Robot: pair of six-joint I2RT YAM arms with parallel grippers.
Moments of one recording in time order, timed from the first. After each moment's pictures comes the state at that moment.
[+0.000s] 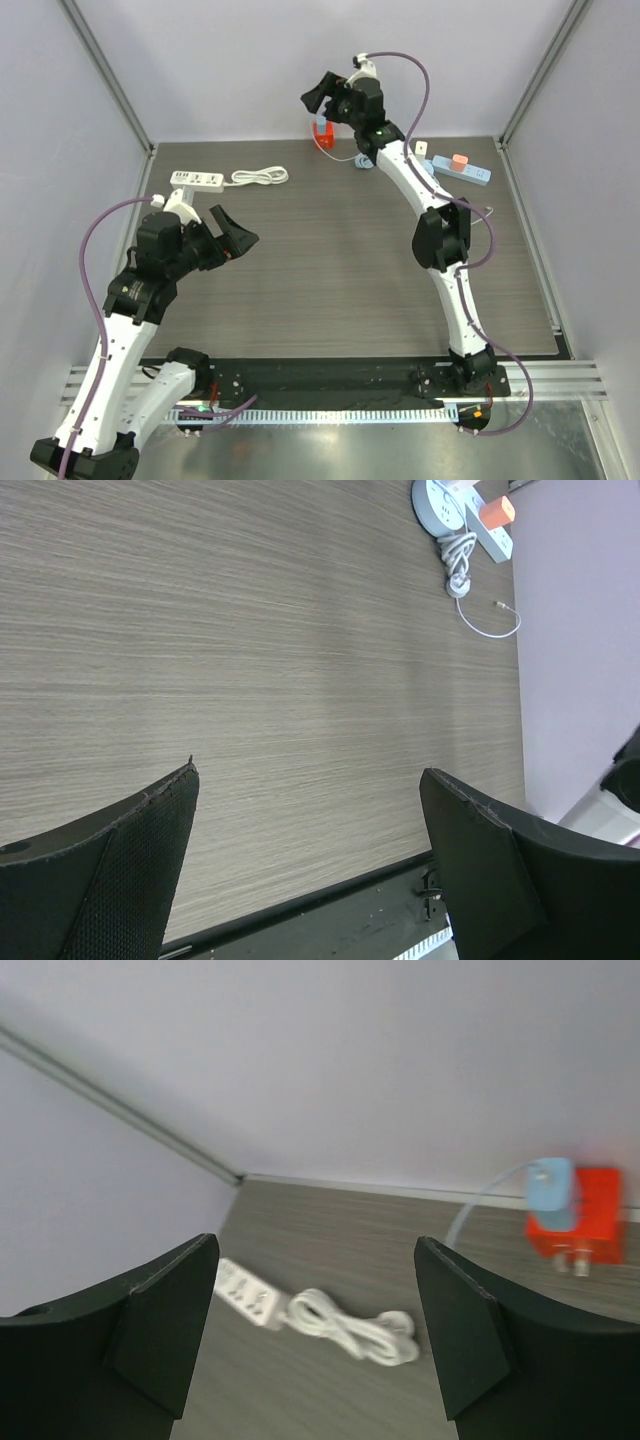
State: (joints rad) left arm -0.25 0.77 0.98 -0.69 0.20 -0.67; right arm 0.44 2.39 2.40 -0.06 -0.13 0.64
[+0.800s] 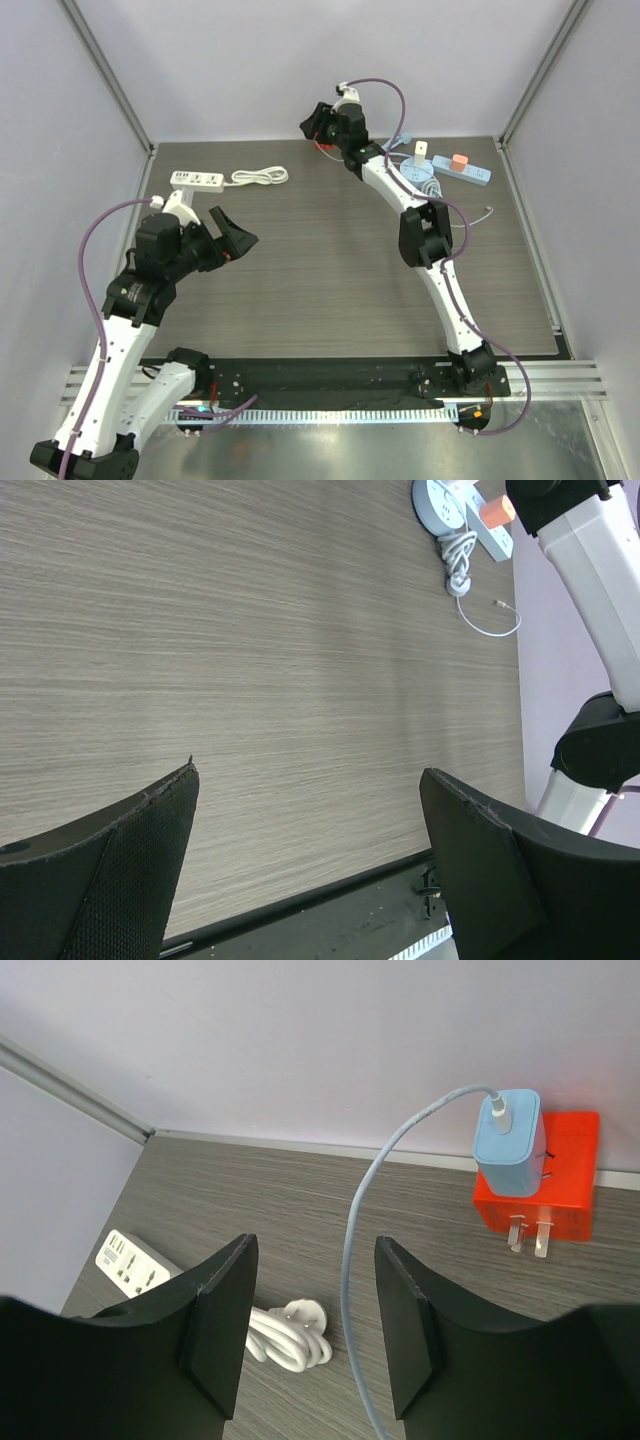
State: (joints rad) left arm -0.25 0.76 0.98 -0.70 0.20 -0.66; right arm 0.45 2.61 2.45 0.02 -0.09 0.52
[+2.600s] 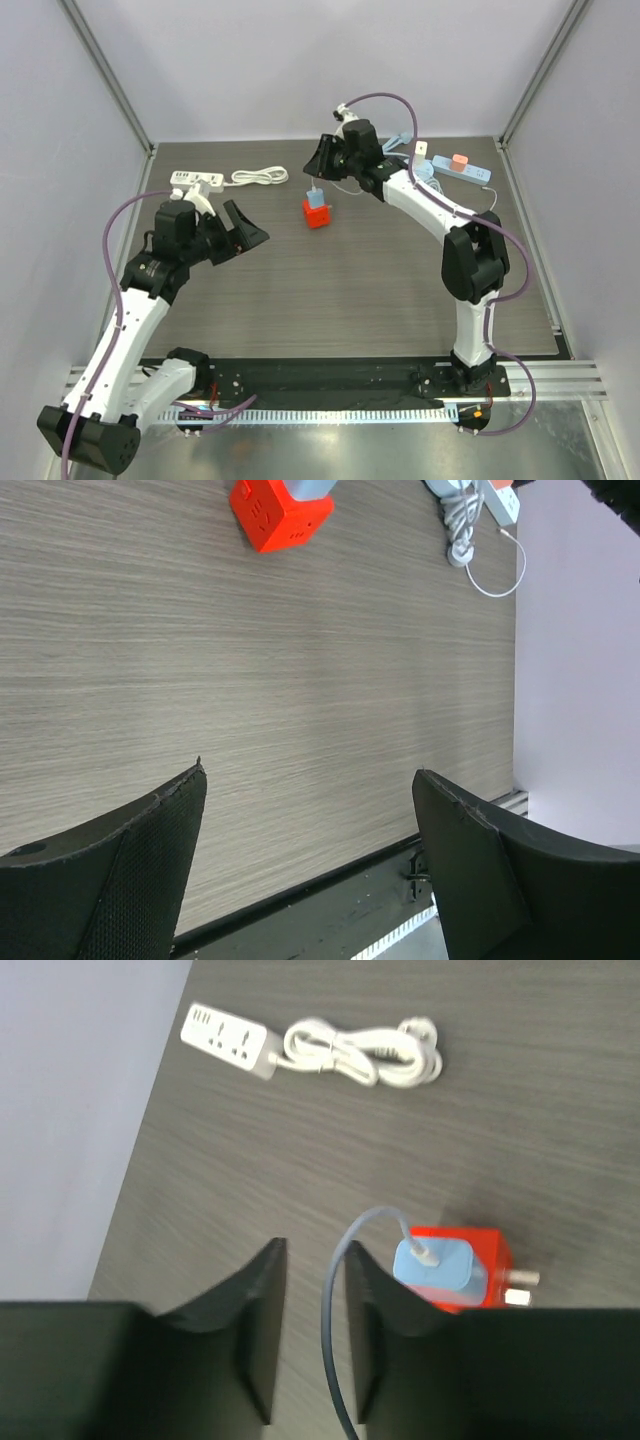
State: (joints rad) left arm -0.25 0.89 0.96 -0.62 0.28 -0.69; right arm 0.53 1.98 1.73 -0.17 -0.21 0.56
